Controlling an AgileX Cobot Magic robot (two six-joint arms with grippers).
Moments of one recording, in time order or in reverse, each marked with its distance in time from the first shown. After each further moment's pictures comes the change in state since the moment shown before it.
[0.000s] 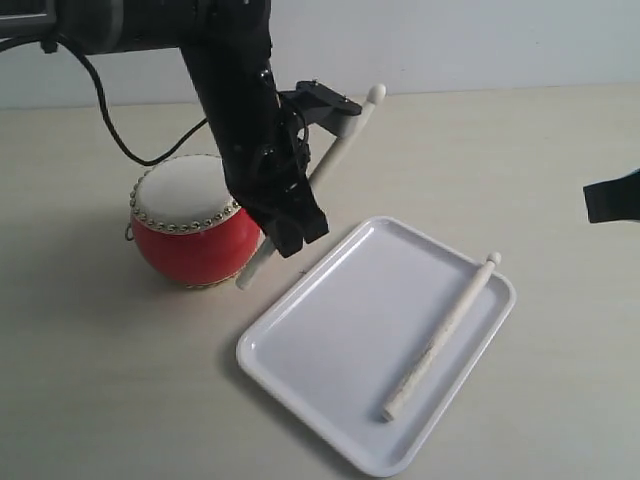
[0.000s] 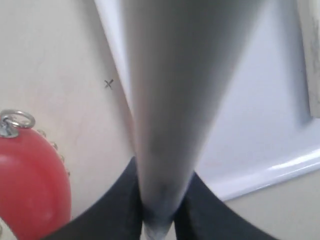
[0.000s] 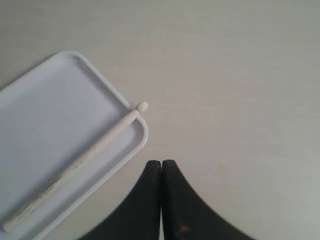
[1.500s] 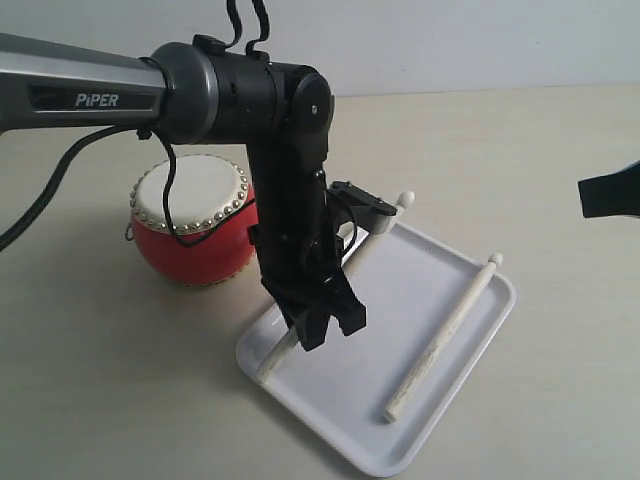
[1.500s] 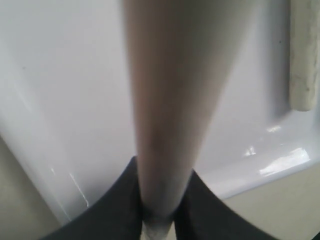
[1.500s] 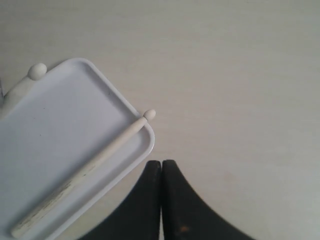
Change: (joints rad) left arm -0.101 0.116 0.065 -0.055 0.014 -0.082; right arm 0.000 0.000 0.000 0.006 -0.030 -0.008
